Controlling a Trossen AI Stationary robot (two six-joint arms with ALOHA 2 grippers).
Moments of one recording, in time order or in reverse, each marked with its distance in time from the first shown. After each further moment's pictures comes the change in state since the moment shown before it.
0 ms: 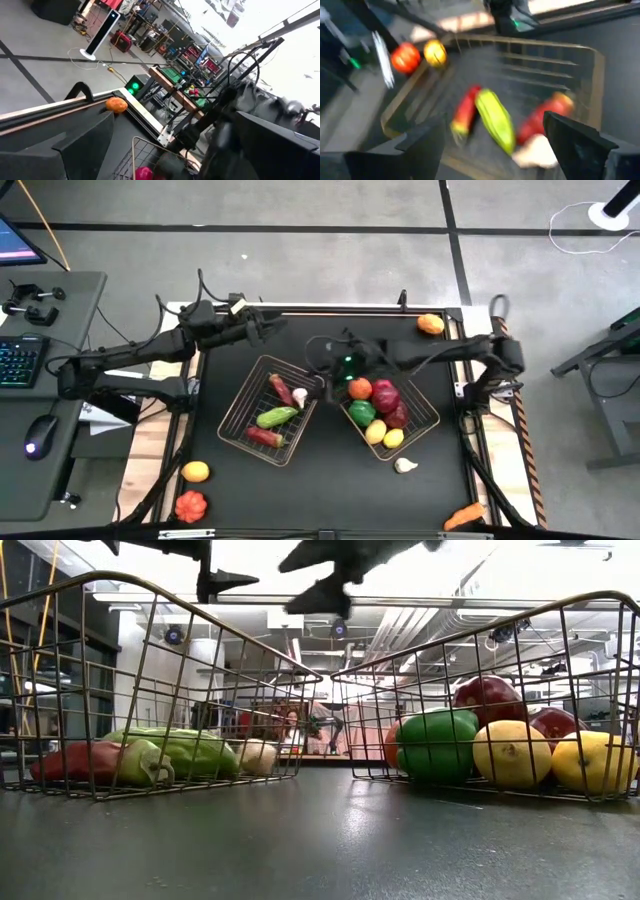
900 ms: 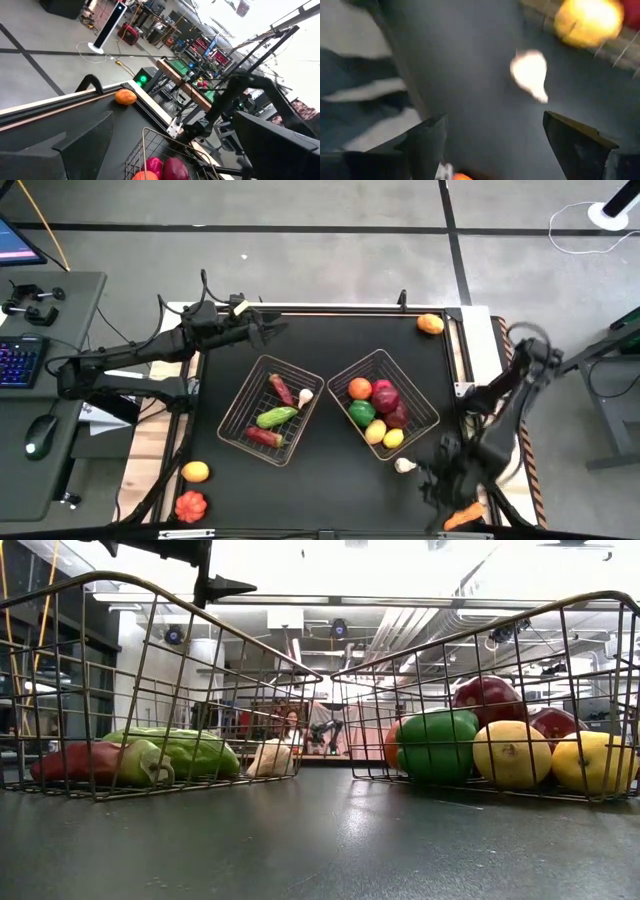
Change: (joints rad) left arm 0.002 0.000 0.000 -0.059 0.000 0.022; right arm 0.975 -0.319 -0.250 -0.767 0.389 1.214
